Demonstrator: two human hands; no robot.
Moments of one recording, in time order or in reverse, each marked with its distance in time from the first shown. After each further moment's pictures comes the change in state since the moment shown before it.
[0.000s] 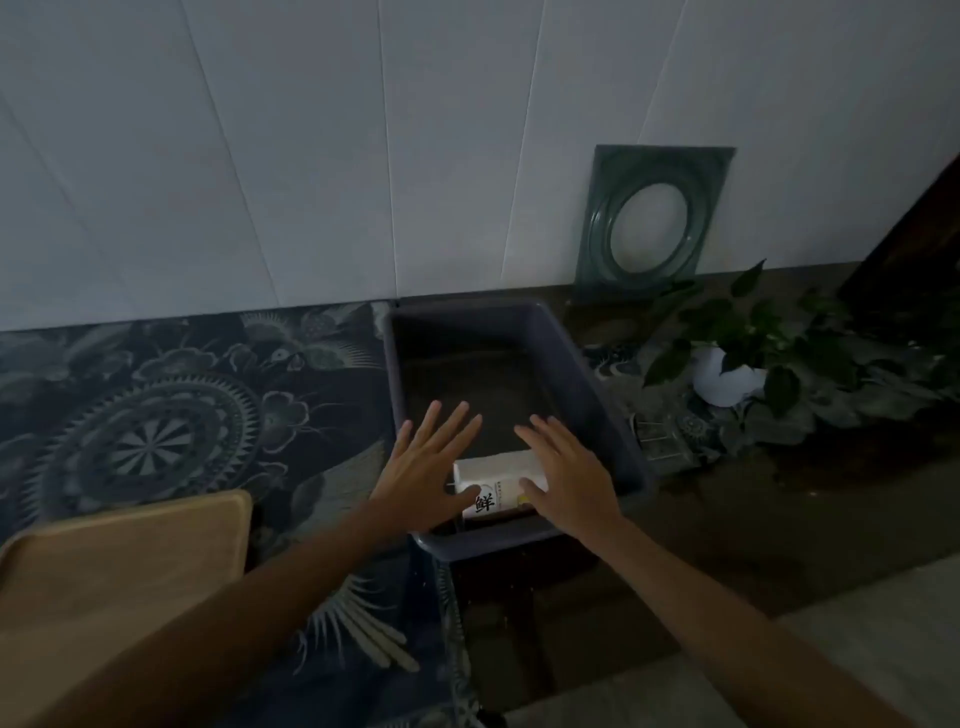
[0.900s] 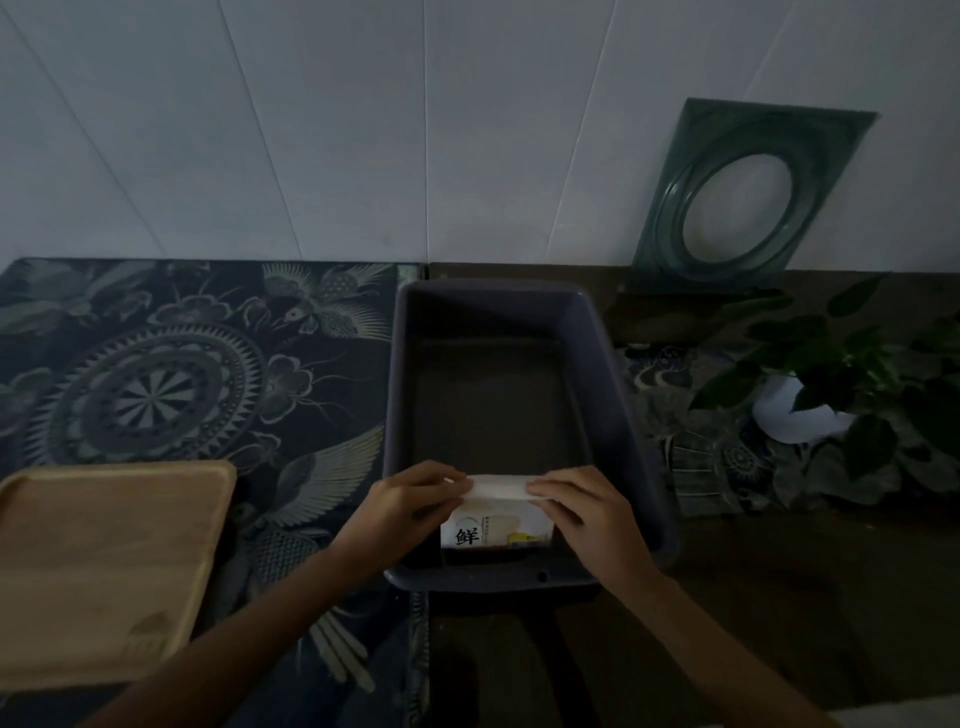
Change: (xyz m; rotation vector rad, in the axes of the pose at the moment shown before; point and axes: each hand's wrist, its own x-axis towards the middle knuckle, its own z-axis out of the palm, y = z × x) left_hand 0.006 0.003 0.016 -0.393 0.253 0.025; right_hand 0.025 0.074 0.021 0.431 0.177 -0.274
